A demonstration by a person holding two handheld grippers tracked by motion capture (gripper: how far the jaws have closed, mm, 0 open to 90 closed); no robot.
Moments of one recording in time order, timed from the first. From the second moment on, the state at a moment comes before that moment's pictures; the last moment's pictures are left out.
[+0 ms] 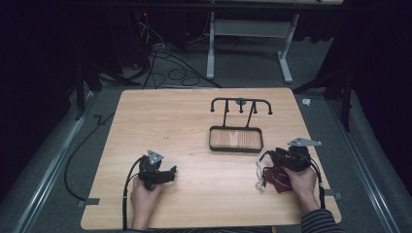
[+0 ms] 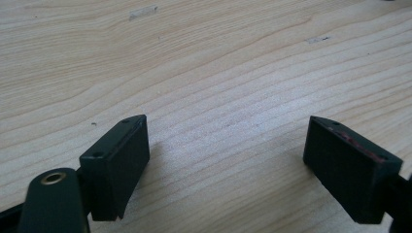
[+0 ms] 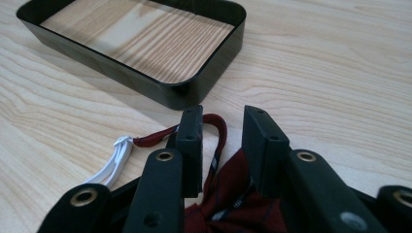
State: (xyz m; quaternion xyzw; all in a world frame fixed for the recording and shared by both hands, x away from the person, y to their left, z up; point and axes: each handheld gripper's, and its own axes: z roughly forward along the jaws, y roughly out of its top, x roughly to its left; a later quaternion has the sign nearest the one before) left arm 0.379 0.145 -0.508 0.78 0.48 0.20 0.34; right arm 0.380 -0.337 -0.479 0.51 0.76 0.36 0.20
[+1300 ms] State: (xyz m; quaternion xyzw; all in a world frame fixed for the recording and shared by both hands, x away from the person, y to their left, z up) left arm 0.379 0.145 -0.508 0.78 0.48 0.20 0.34; right arm 0.378 -0.324 -0.474 0.48 0.78 0.35 0.21
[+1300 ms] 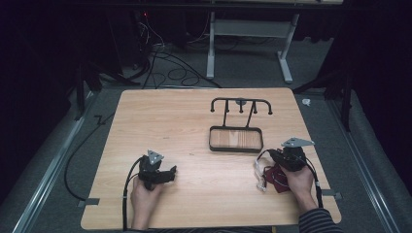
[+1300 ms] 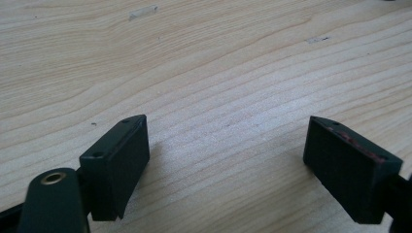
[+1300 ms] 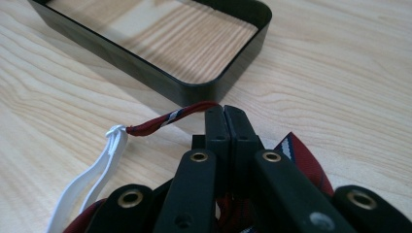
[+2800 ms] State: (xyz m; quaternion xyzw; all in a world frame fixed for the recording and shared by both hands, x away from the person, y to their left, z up) left arm 0.379 0.145 -0.508 0.78 0.48 0.20 0.34; right arm 0.351 -0.267 -0.374 0.34 0.79 0.44 0.27
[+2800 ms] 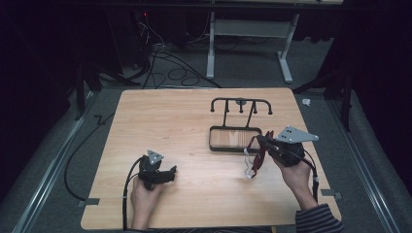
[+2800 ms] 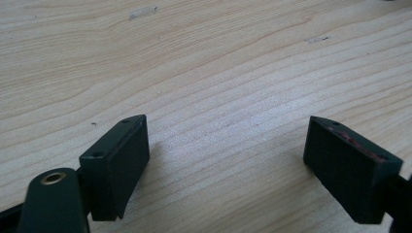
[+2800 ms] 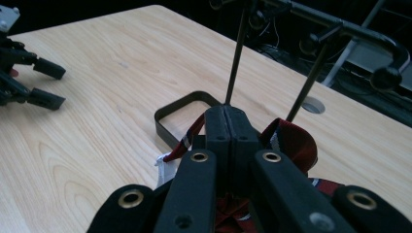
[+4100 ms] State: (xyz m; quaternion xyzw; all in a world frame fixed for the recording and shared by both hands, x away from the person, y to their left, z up) left arm 0.379 0.145 -0.508 0.78 0.48 0.20 0.34; right arm 0.392 -0.240 -0.361 0.35 0.78 0.45 0.26
